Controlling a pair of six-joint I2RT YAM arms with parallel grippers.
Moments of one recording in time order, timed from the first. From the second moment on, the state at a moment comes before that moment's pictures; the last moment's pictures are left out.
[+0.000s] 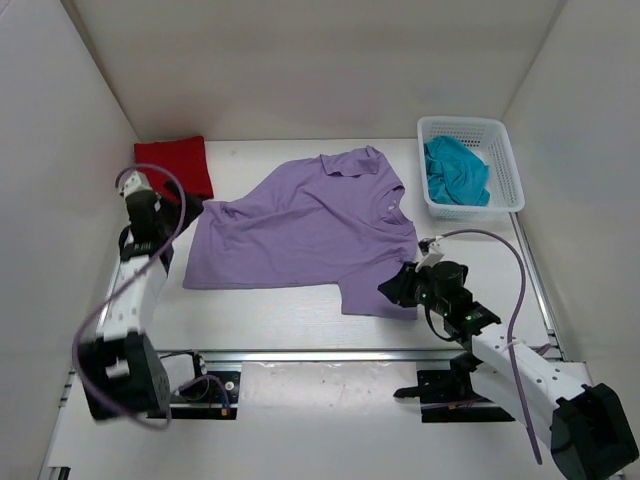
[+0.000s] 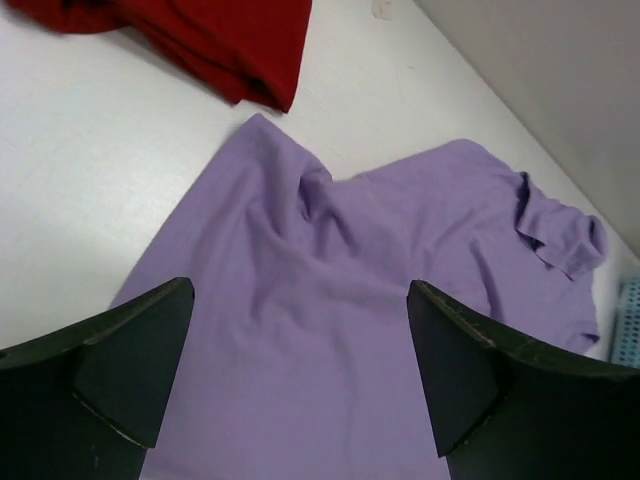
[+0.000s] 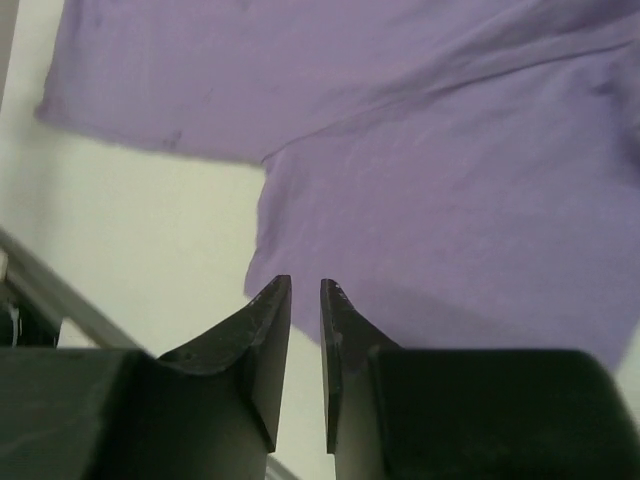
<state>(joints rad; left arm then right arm) 0.16 1.29 0.86 -0.07 0.03 -0.59 0.42 0.79 0.24 0.09 -0.26 0.58</state>
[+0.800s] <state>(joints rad) 0.20 0.57 0.17 -0.35 -0.14 -1.05 0.58 0.65 0.19 0.03 -0.33 0.56</state>
